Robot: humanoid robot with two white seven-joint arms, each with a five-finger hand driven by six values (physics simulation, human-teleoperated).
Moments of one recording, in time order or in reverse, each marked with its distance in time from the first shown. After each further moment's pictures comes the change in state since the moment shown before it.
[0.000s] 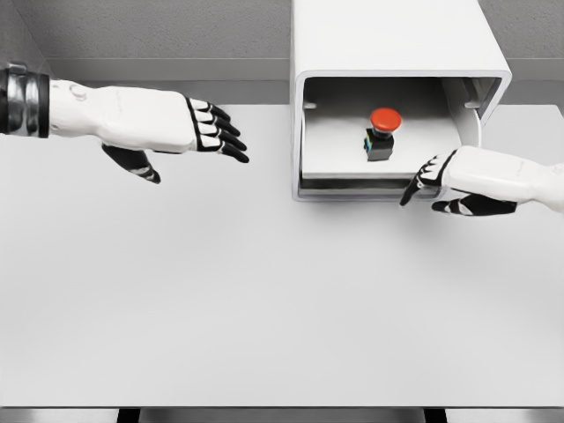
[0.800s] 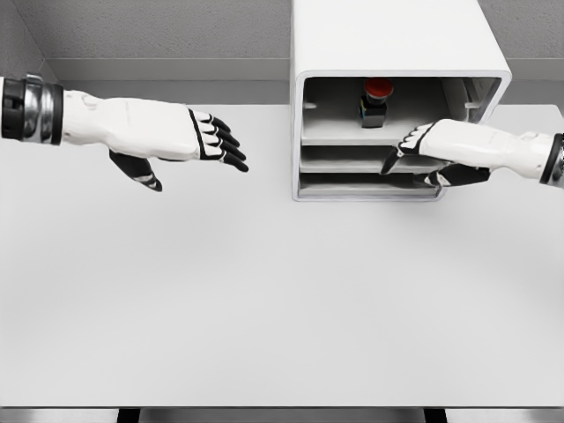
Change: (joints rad) left arm -0.003 -0.016 -0.037 0.033 -0.005 0.000 0.000; right arm -0.189 0.101 0.151 0.176 0.023 -0.001 0.000
